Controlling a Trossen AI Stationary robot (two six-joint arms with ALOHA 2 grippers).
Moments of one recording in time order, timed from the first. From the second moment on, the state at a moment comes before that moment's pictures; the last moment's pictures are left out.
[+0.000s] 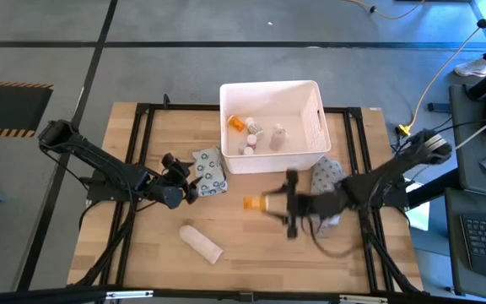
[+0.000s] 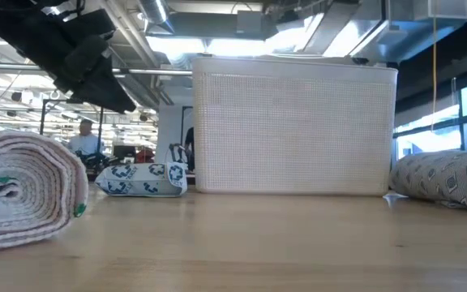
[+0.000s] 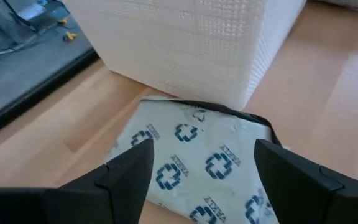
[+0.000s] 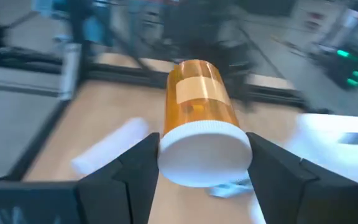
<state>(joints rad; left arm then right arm) -0.40 1.09 0.53 -0.36 -0.90 -0.71 0.49 1.35 1.04 -0.02 0.54 0.02</state>
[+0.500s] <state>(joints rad) -0.40 1.09 0.53 -0.36 -0.70 -0.71 -0.01 1.42 1.61 -0.75 0.48 -0.04</state>
